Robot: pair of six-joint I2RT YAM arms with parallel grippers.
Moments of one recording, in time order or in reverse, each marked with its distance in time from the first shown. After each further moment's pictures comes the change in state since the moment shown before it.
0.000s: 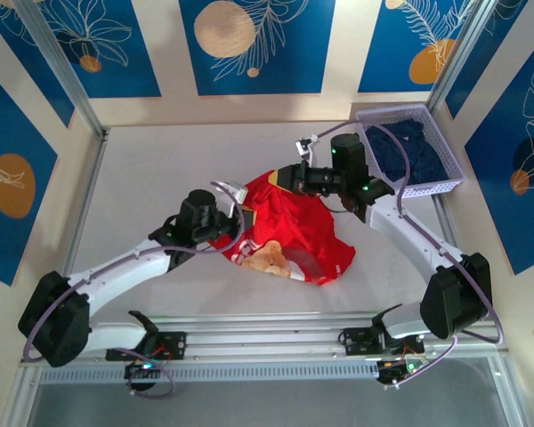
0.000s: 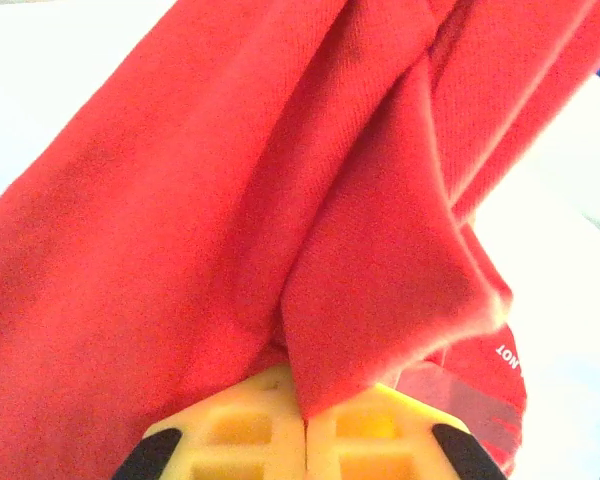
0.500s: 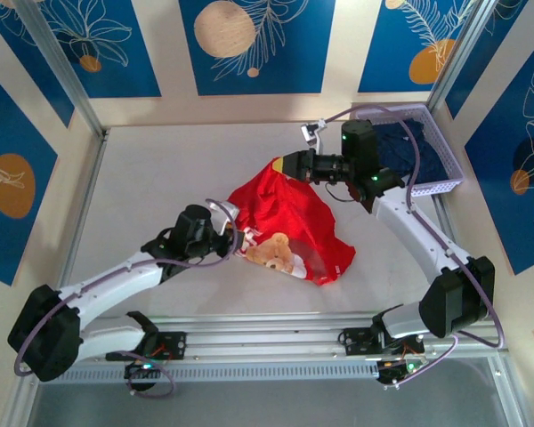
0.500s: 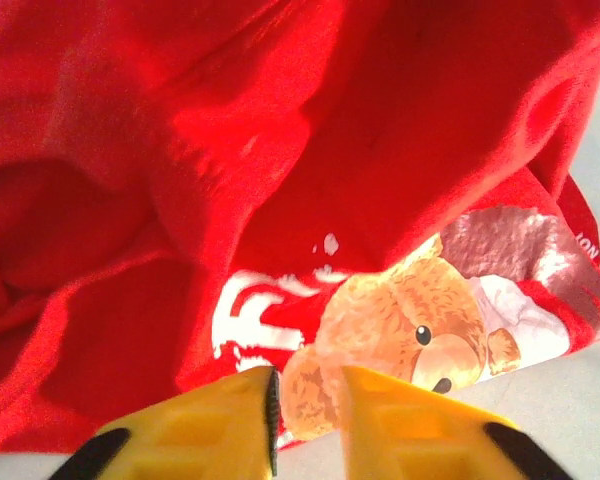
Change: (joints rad) left arm 0.000 -0.089 -0.098 -0.163 -0.051 0.043; right arm -0.041 0.008 0.105 -0.041 -0.074 -0.068
